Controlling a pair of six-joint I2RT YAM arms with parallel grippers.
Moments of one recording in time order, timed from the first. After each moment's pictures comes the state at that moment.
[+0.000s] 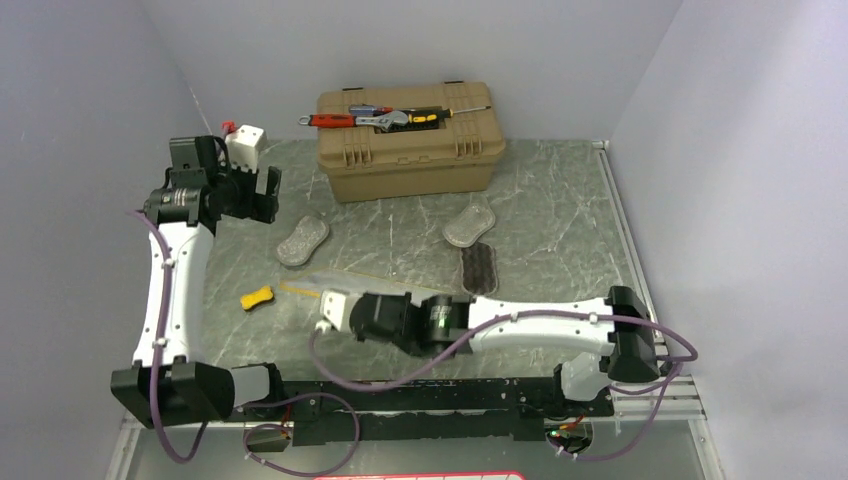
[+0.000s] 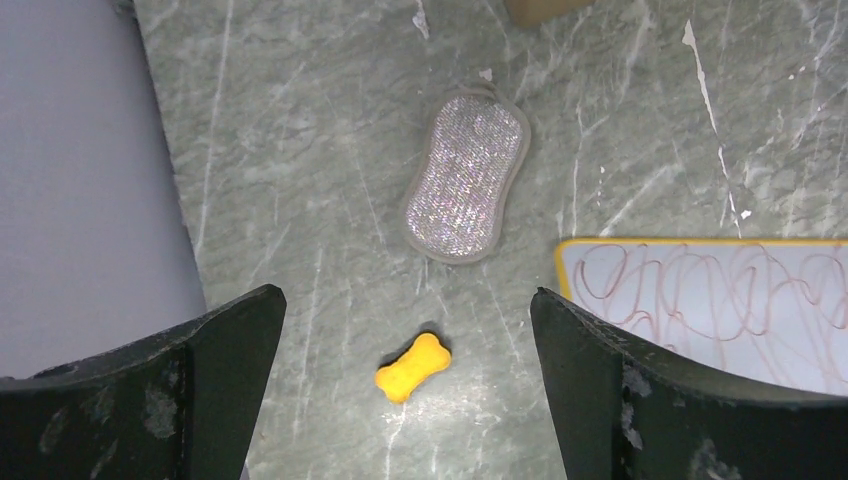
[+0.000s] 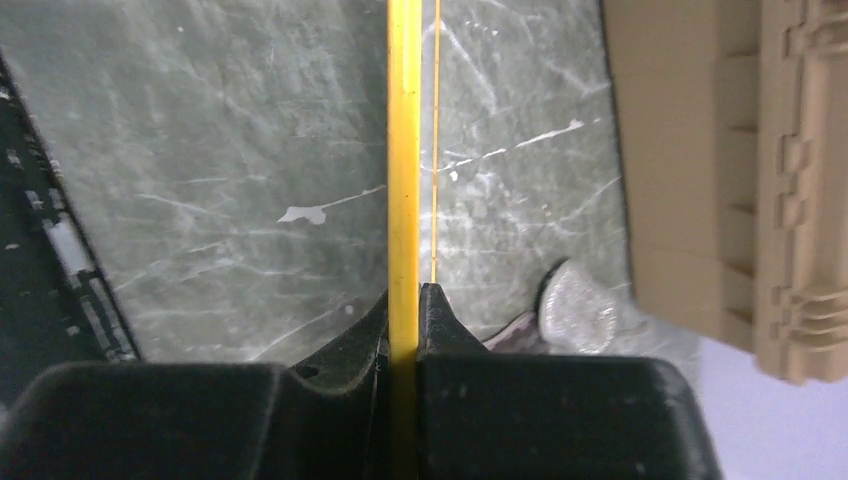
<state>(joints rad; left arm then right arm) 0.11 1.21 1.41 -0.87 0.18 0.31 1.40 1.56 1.40 -0.67 0.46 -0.26</state>
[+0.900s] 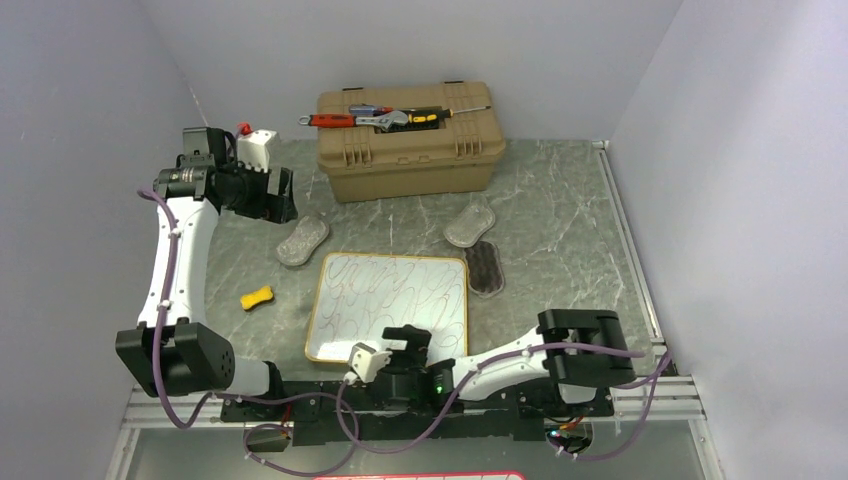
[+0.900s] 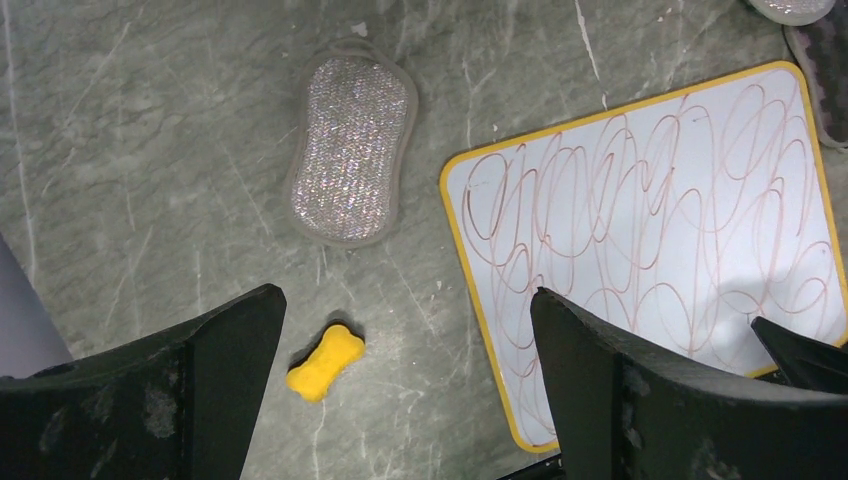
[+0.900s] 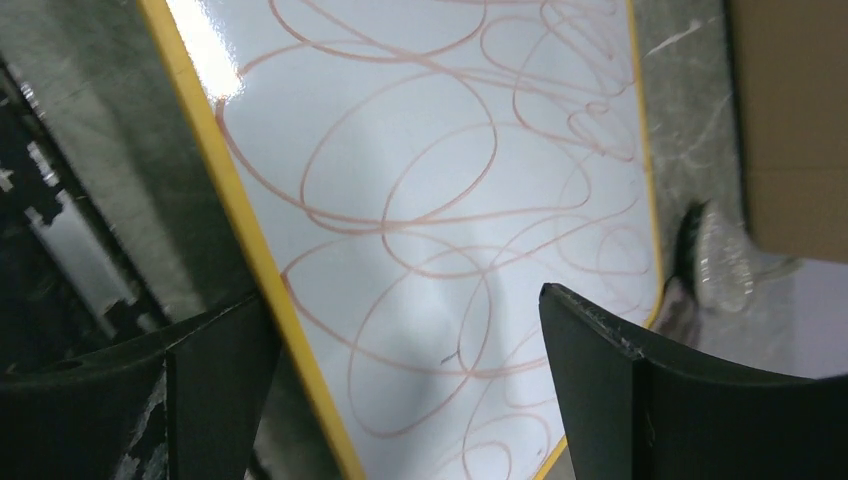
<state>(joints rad) 0.11 1.38 1.49 -1.01 0.37 0.27 1.63 1.72 0.81 0.03 0.82 -0.14</state>
